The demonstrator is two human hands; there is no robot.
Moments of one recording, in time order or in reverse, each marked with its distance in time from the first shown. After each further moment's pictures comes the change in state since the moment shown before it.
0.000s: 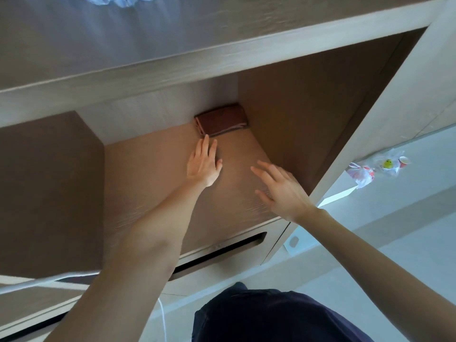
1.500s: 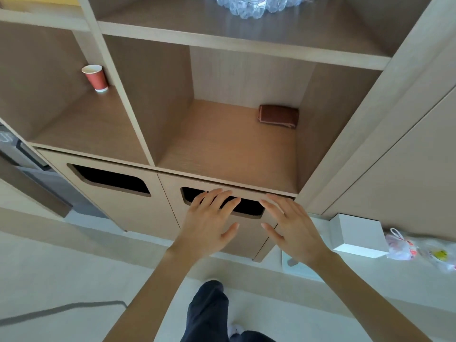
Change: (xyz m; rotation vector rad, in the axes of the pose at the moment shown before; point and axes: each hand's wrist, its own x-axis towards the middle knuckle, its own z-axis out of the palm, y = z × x) left_hand -0.351 0.163 -0.094 0.030 0.267 -0.135; right_hand -0.161 -0.011 -0.075 -0.007 -0.065 -0.530
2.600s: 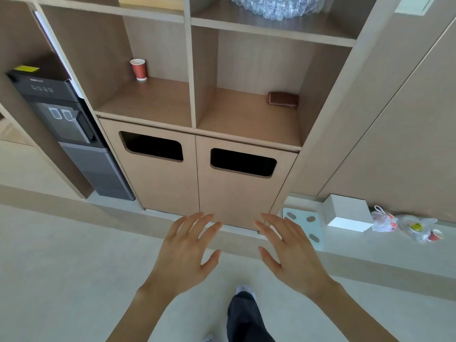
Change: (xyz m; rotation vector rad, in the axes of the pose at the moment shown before) left_hand -0.331 0.034 -0.101 0.000 -0.028 -0.032; right_hand -0.222 -0.255 -0.024 -0.037 0.130 -0.049
